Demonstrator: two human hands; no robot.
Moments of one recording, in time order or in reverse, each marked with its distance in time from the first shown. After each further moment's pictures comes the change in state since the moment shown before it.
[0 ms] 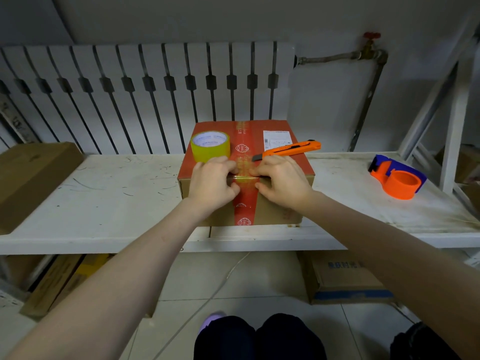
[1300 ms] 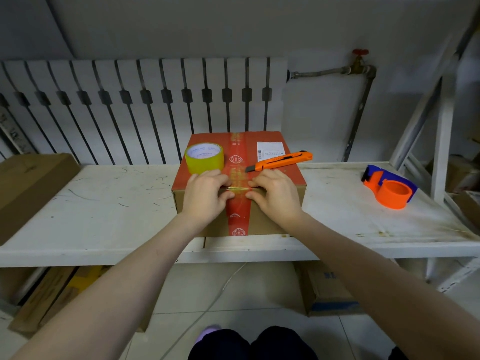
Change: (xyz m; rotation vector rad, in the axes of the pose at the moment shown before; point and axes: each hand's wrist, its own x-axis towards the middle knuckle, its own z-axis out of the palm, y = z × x) left_hand -0.002 -0.004 0.005 0.005 0.045 0.037; right_hand -0.011 0.000 0.017 0.110 0.164 0.115
